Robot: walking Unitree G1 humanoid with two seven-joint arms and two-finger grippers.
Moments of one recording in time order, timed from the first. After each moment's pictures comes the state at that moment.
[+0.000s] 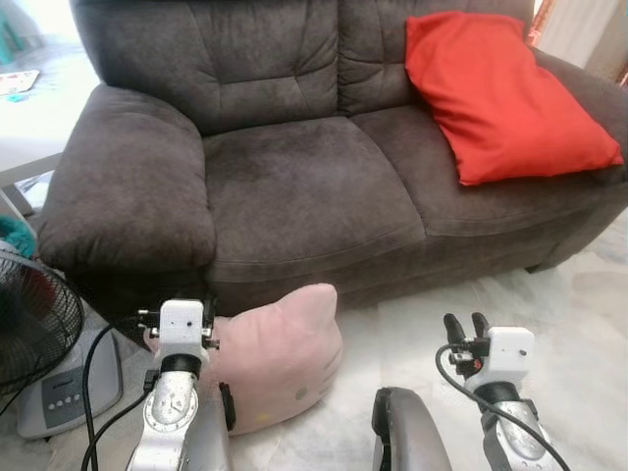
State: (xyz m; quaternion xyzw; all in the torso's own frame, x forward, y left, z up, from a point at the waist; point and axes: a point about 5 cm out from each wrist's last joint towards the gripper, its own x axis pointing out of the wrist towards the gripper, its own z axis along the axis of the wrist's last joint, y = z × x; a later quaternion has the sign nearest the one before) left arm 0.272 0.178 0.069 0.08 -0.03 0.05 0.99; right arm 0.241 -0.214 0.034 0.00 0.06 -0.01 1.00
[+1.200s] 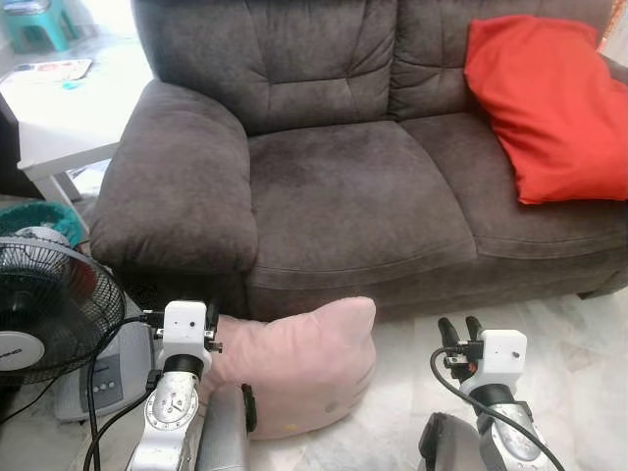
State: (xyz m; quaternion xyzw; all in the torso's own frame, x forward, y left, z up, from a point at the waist) left arm 0.273 0.177 0.061 0.08 -0.01 0.03 1.00; right arm 0.241 -0.210 0.028 -0.01 0.07 0.00 1.00
